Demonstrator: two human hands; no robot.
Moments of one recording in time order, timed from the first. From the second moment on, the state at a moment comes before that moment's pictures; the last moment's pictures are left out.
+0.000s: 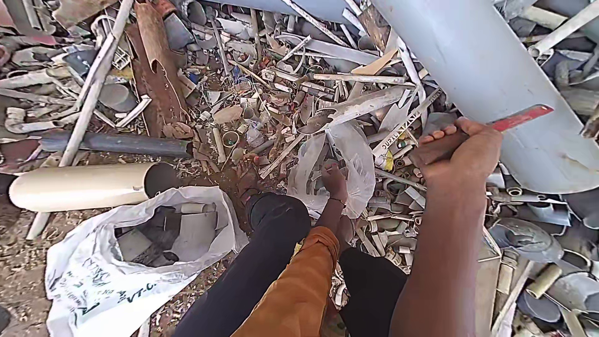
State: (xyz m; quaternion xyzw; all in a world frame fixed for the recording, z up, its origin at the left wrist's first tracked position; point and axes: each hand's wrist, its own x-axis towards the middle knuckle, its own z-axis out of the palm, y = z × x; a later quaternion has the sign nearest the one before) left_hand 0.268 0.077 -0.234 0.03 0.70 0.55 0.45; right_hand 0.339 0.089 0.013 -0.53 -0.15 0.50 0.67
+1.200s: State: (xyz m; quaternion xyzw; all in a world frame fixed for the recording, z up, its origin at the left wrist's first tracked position) left_hand 0.276 0.016 -0.199 0.49 0.71 0.00 0.51; right_hand 0.274 0.079 0.026 -0.52 -0.24 0.63 0.52
